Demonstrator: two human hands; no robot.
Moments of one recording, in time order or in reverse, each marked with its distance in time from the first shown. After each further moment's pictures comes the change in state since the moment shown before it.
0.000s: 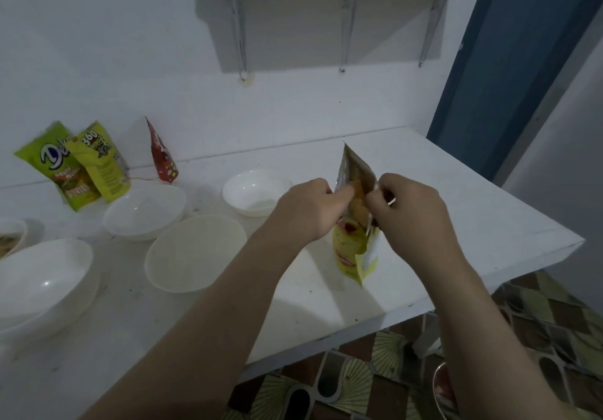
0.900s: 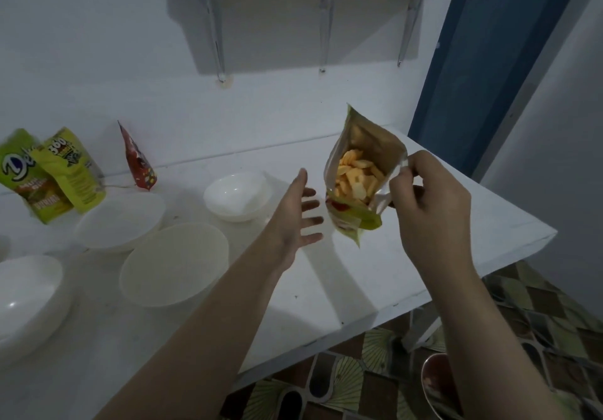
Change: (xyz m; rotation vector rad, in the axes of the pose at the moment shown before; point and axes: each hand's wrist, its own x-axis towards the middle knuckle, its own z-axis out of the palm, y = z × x) left_hand 0.028 -0.022 0.026 -0.907 -0.125 -0.224; right_hand -0.006 0.005 -0.022 0.200 0.333 0.022
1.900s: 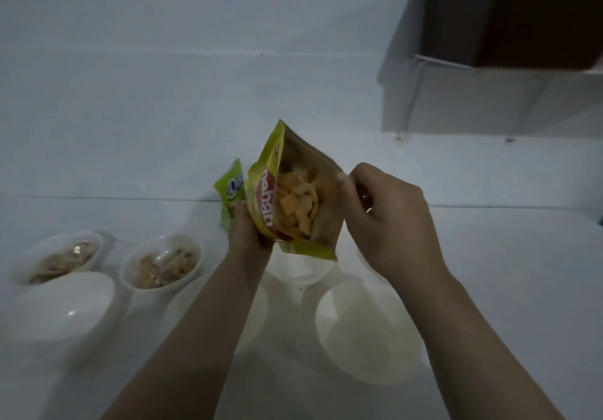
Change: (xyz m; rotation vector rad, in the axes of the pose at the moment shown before) left_hand -0.017 0.085 -0.337 -0.764 0.574 0.439; right_hand -0.016 -0.244 0.202 0.161 -0.421 -0.437
